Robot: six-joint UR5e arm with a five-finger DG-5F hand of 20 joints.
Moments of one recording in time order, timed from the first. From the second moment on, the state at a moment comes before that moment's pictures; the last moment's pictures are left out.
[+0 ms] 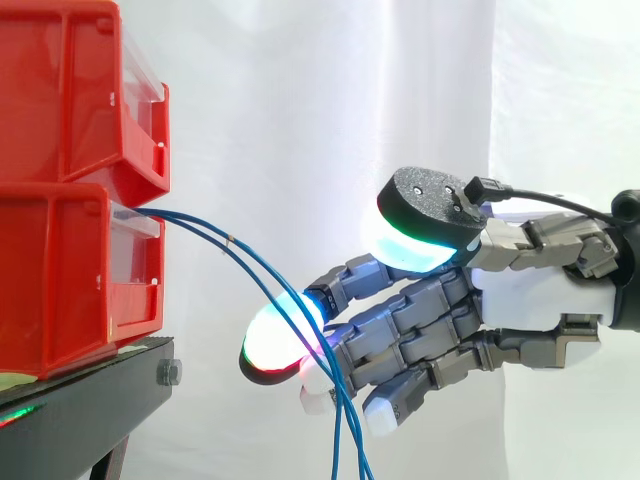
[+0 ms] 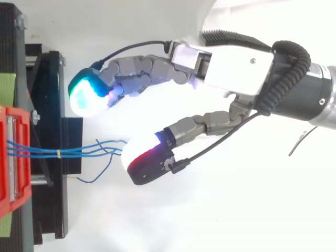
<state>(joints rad) 0.12 -2.23 -1.33 -2.67 -1.28 -0.45</state>
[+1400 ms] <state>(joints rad) 0.11 -2.31 -1.29 -2.54 -1.44 -0.30</state>
